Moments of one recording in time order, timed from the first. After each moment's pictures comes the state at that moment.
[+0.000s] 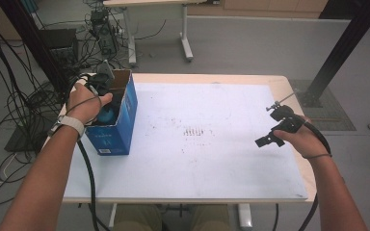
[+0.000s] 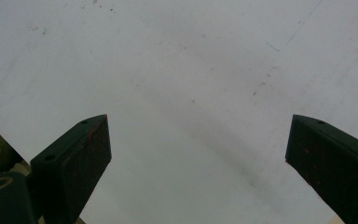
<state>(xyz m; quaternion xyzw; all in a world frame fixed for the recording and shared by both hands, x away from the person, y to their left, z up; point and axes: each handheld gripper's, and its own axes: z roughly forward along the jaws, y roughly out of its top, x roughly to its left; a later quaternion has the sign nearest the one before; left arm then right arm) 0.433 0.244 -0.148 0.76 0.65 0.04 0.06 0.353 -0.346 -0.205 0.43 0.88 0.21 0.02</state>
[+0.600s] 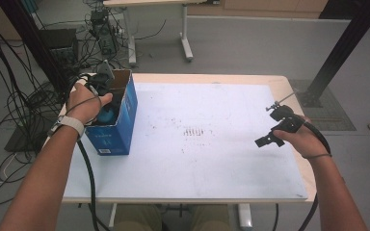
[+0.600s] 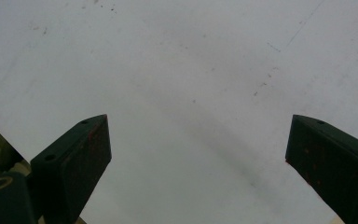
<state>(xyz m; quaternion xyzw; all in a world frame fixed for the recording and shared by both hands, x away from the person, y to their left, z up) 0.433 0.244 -0.148 0.76 0.65 0.04 0.06 0.353 -0.345 -0.205 0.43 0.88 0.21 0.02</state>
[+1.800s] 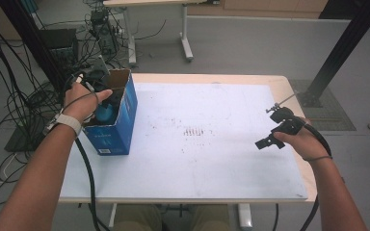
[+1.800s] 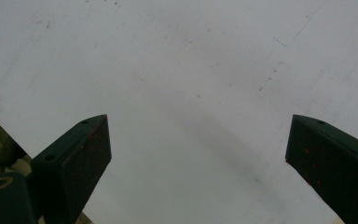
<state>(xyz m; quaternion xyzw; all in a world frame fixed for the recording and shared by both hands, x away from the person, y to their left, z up) 0.433 0.252 -0.138 0.74 0.67 0.03 0.07 0.349 -0.346 -0.207 0.43 0.88 0.21 0.02</state>
